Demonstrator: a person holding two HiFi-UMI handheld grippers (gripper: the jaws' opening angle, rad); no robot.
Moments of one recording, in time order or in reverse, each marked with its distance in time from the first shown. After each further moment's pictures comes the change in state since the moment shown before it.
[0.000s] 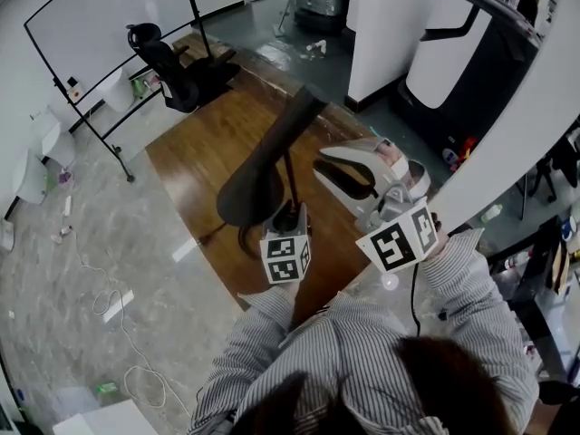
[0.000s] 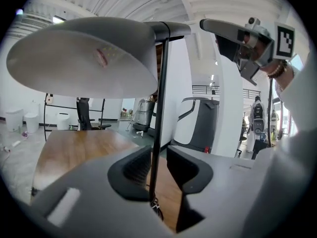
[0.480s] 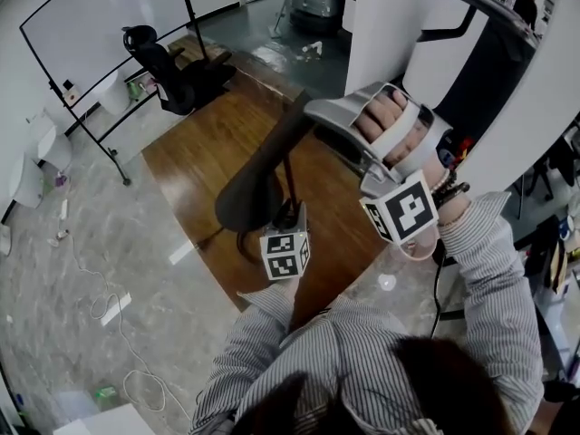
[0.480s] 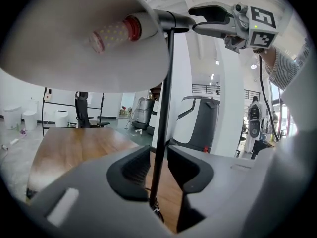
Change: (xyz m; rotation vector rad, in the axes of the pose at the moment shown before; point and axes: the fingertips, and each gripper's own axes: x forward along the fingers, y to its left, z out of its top) left arm 0.018 0.003 -0.005 -0.012 0.022 -0.017; right arm 0.031 -0.043 -0.011 -0.800 0.190 0.010
